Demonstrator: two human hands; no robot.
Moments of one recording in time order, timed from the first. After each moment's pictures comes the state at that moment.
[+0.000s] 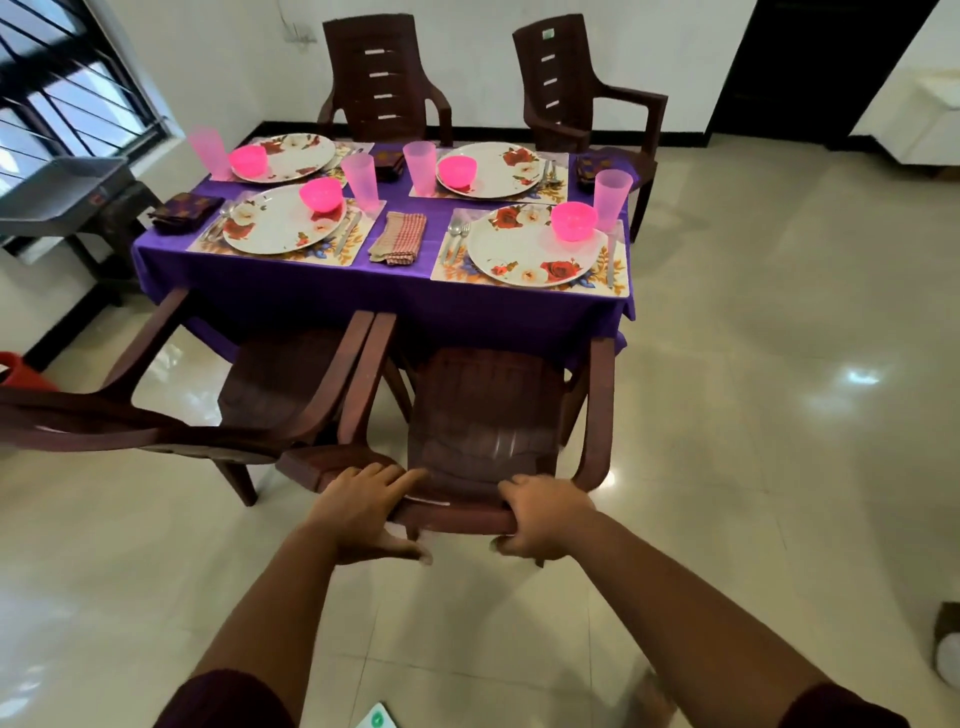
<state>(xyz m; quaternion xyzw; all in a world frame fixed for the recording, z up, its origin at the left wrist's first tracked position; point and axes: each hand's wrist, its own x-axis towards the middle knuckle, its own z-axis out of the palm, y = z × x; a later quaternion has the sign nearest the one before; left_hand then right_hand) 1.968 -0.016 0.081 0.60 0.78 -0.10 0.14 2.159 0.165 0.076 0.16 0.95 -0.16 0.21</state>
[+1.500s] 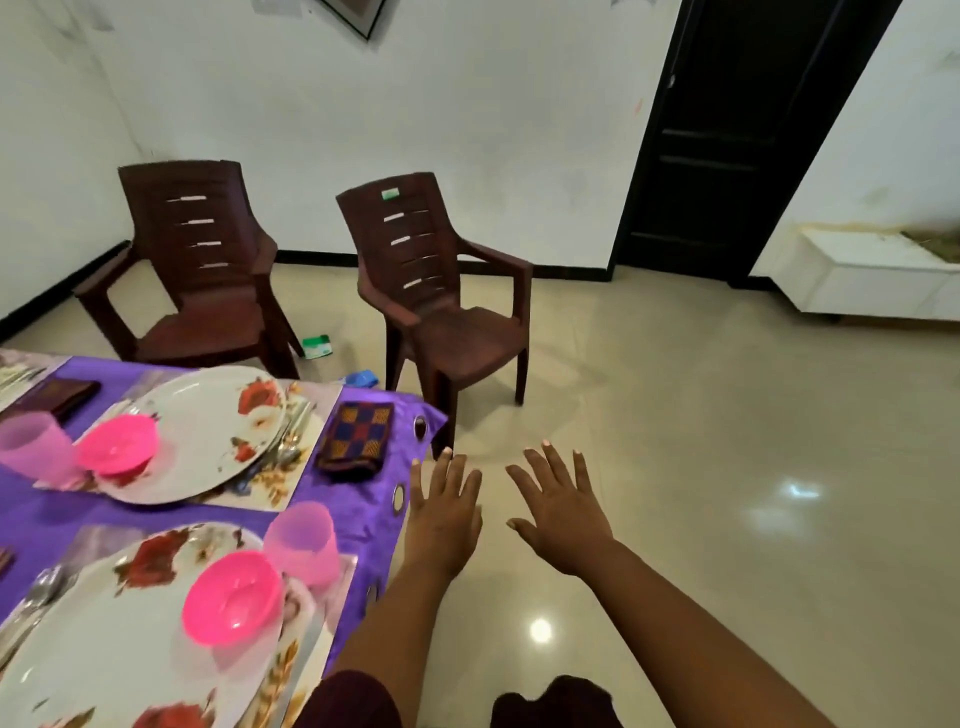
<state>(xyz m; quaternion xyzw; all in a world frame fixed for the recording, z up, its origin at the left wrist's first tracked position) 1.960 0.925 0.058 0.54 0.83 0.06 -0.10 2.100 1.036 0.099 0.25 0.97 0.04 0.05</state>
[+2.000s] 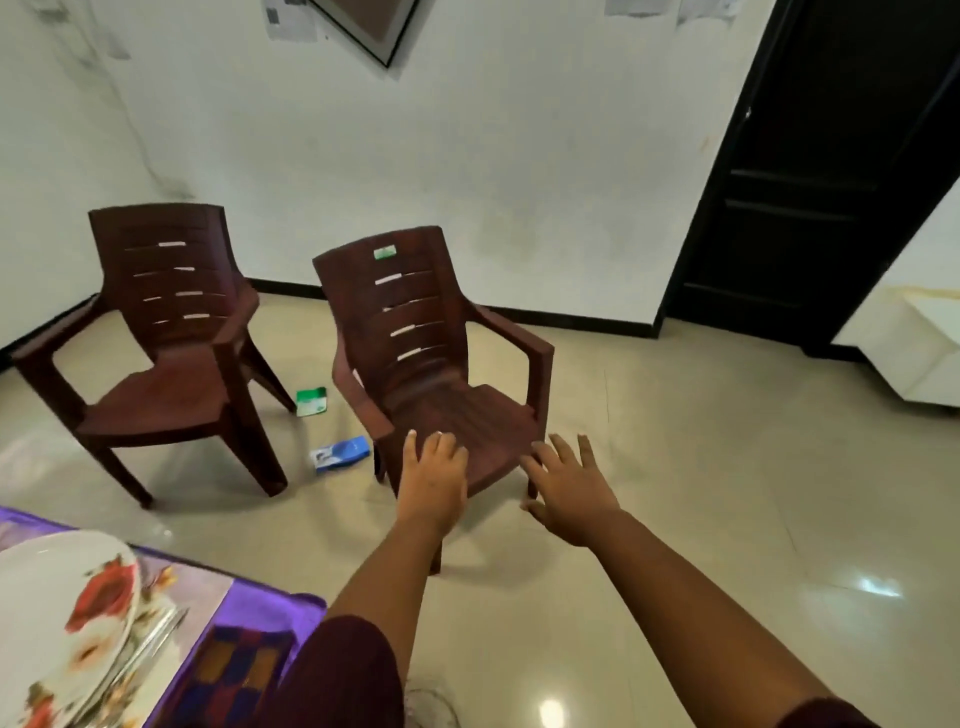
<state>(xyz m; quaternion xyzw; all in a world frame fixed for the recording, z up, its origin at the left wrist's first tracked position) 1.726 1.302 0.092 0.45 0.89 0.05 -0.08 1.879 1.434 0.127 0.19 0.98 0.06 0.05</state>
